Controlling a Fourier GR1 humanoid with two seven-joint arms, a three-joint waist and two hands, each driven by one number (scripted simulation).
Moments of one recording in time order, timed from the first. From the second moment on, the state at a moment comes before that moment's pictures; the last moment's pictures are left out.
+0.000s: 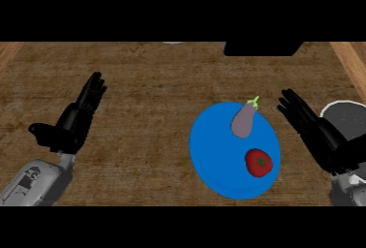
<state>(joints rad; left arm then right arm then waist) -0.29 0.48 -0.36 -1.38 0.42 0.26 -0.17 -0.11 -0.46 0.17 -1.59 -0.43 0.07 0.08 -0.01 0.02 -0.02</state>
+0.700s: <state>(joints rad) -0.11 0.33 -0.34 -1.29 0.54 0.37 -0.06 -0.24 -0.49 0.22 -1.37 -0.14 -0.57 0.68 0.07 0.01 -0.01</state>
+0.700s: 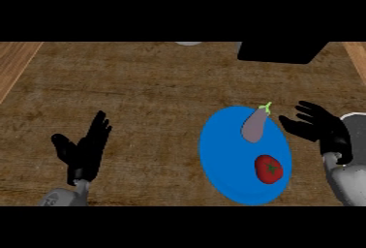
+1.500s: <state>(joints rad) -0.07 0.32 -0.32 -1.32 0.55 0.39 -0.03 -0.76 -0.51 0.43 -0.99 0.14 -0.42 1.22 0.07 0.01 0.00</state>
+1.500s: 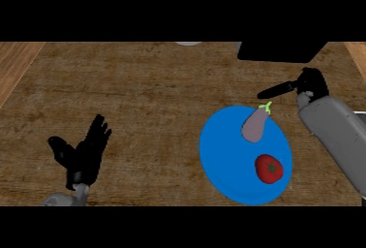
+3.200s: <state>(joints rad) -0.01 0.31 -0.29 -1.38 0.53 0.40 0.00 -1.04 -0.32 0.43 -0.25 -0.32 0.26 1.12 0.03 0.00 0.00</state>
